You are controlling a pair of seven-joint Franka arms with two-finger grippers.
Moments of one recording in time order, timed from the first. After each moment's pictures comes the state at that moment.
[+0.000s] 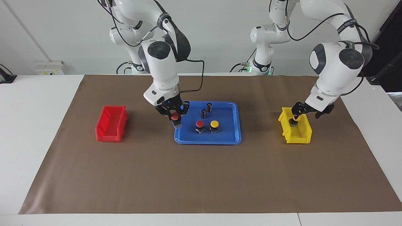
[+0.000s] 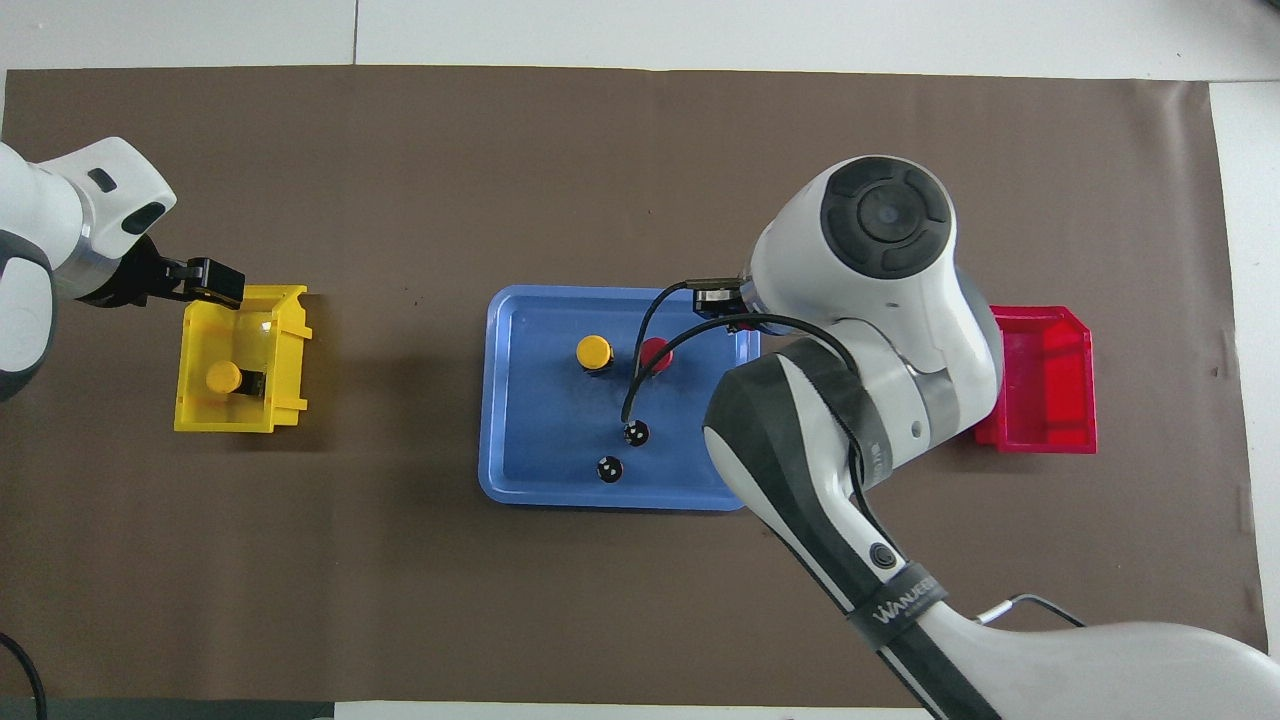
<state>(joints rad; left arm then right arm) 0.00 0.08 -0.07 -1.91 0.08 1.98 0.03 0.38 0.27 0.10 -1.75 0.00 2.07 0.53</state>
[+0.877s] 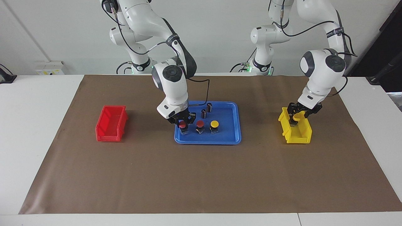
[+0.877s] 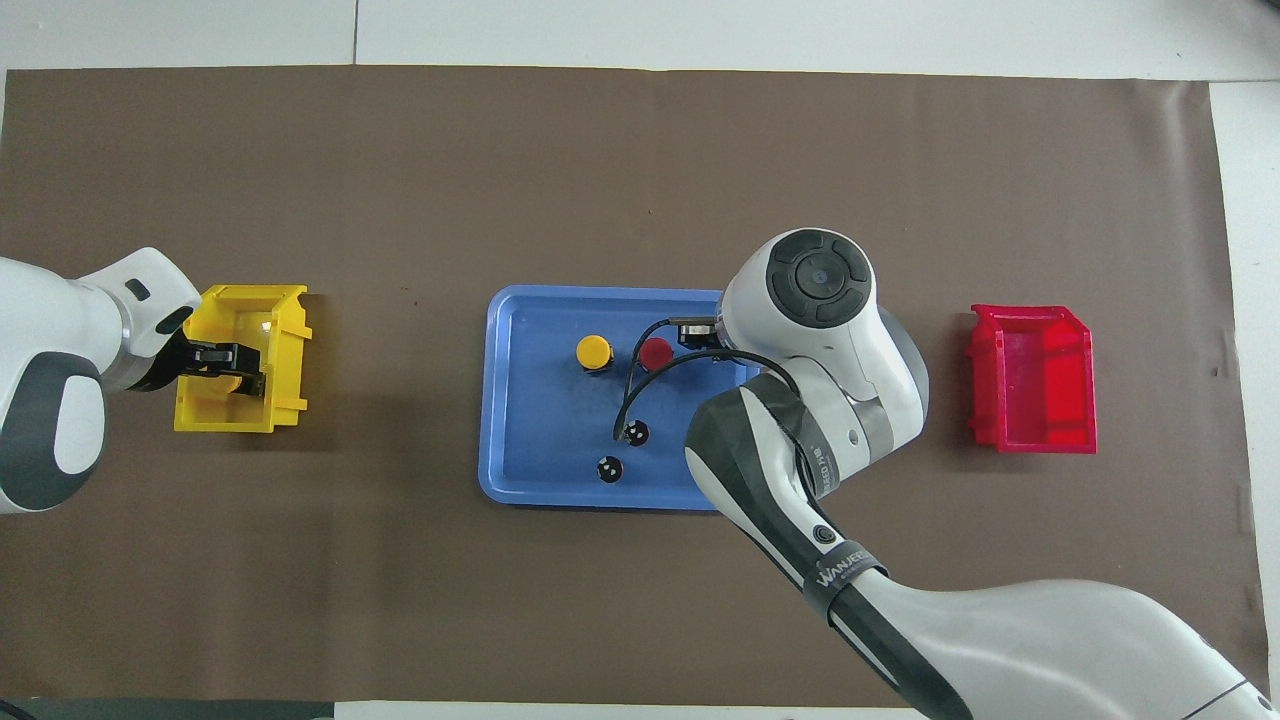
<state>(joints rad) 0.04 -0.03 -0.08 -2.23 0.04 2.20 0.04 0.39 0.30 0.09 -1.89 0.00 2.22 0.54</state>
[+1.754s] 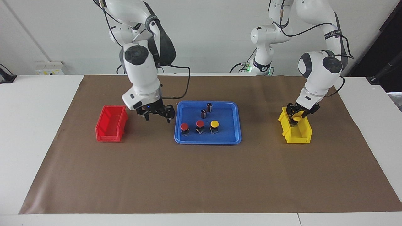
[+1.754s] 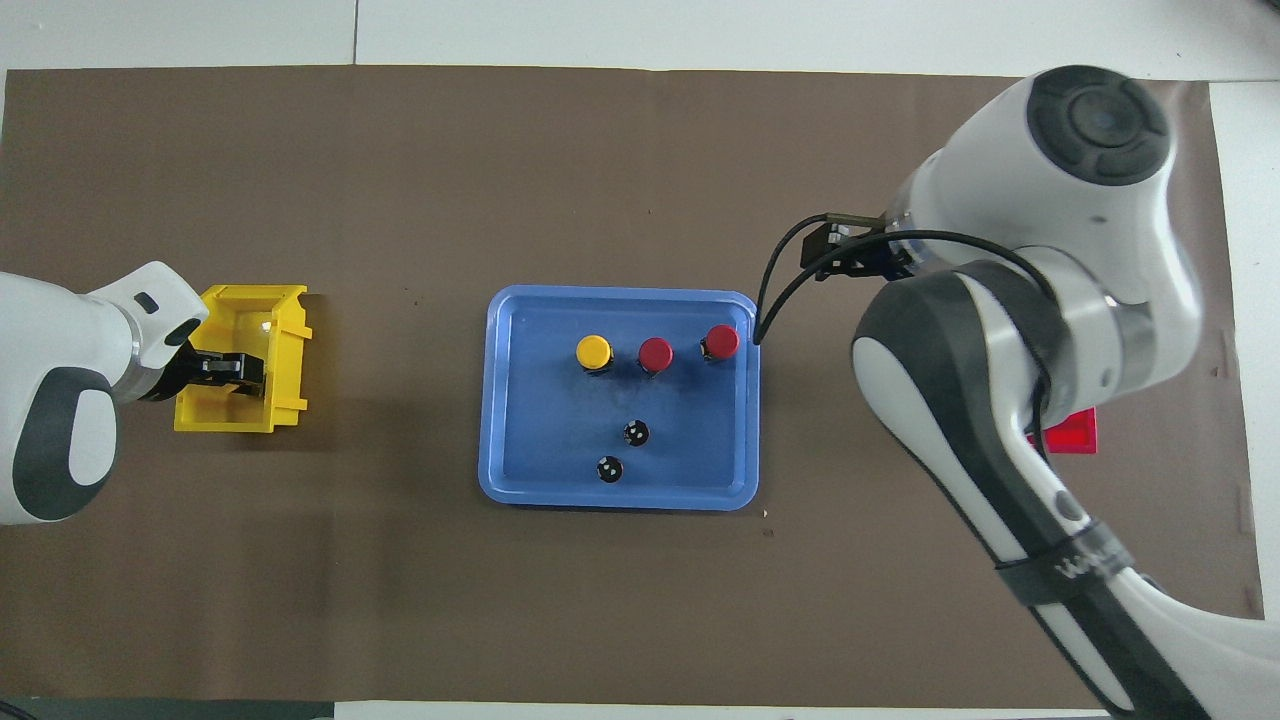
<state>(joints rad) 0.05 -0.03 -0.08 -2.27 0.04 2.25 0.04 0.16 0.15 0.08 -1.65 0.00 1.81 0.46</state>
